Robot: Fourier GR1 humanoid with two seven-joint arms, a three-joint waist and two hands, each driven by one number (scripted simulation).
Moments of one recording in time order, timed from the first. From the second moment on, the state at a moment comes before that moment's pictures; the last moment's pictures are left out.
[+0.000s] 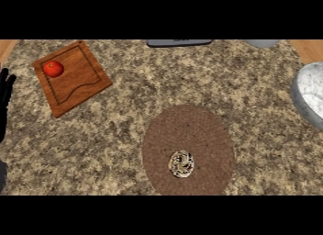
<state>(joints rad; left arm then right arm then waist) -0.18 0.33 0.26 -1.52 0.18 0.04 -0.03 -0.10 -1.15 -0.49 -0.61 0.64 0.12 -0.71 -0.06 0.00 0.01</state>
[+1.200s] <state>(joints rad) -0.28 0.31 0.19 -1.47 0.15 0.02 -0.03 -0.35 -1.37 -0.53 -0.45 0.40 0.44 -0.83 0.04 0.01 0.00</state>
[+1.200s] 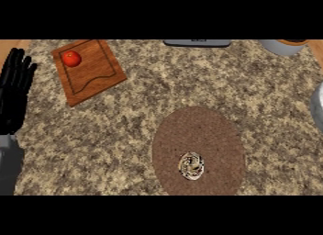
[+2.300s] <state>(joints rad) -0.26 0.30 0.20 -1.51 0.14 0.03 0.00 -0.62 -0.95 -0.21 -0.52 0.56 0.31 -0.55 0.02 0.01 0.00</state>
